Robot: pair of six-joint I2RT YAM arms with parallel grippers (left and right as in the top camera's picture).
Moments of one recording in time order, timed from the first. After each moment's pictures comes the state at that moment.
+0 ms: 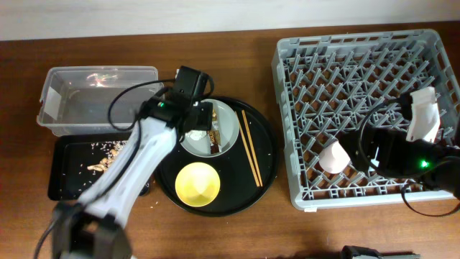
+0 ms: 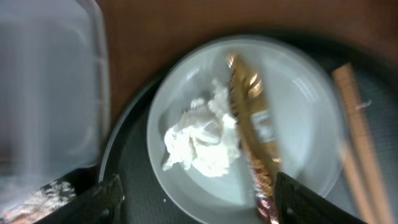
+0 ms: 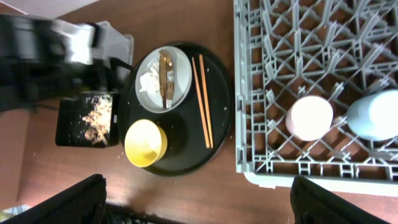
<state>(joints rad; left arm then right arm) -0.42 1.69 1.38 -0.79 -0.20 -0.25 -0.19 1.16 1.81 -1.64 -0.50 0.06</state>
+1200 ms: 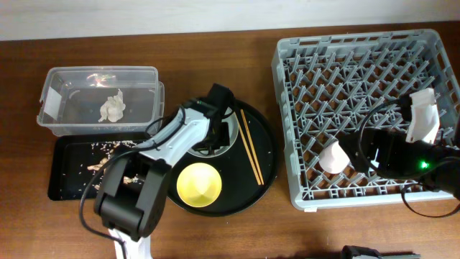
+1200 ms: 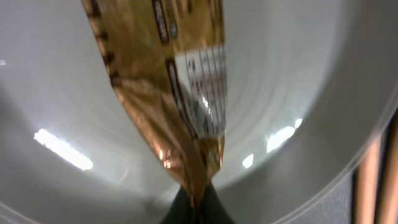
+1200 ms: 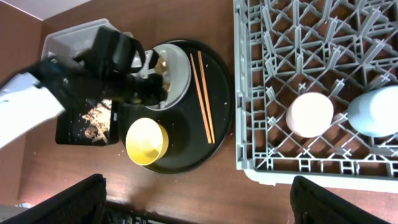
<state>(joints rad) -0.49 2.01 1.41 -0.84 -0.02 -0.52 -0.19 1.16 1.81 -1.65 -0.50 0.06</state>
